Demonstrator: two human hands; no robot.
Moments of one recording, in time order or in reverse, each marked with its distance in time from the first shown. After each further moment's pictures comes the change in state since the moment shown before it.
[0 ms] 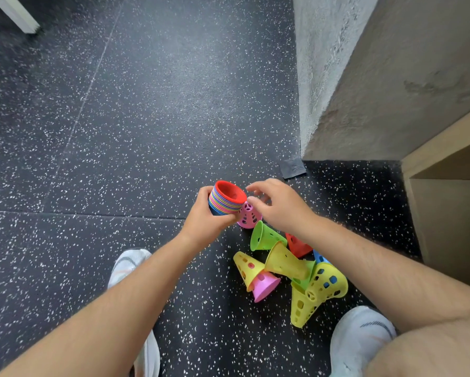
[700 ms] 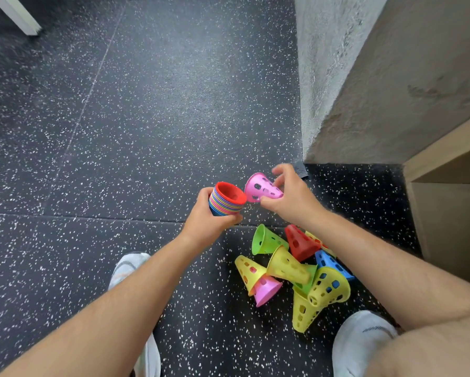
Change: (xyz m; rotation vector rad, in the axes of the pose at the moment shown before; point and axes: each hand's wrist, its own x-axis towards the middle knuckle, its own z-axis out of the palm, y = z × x) left_hand 0.008 -0.003 -0.002 0.004 -0.005 -0.002; right_hand 0.012 0.008 -0.017 0.142 0.082 0.238
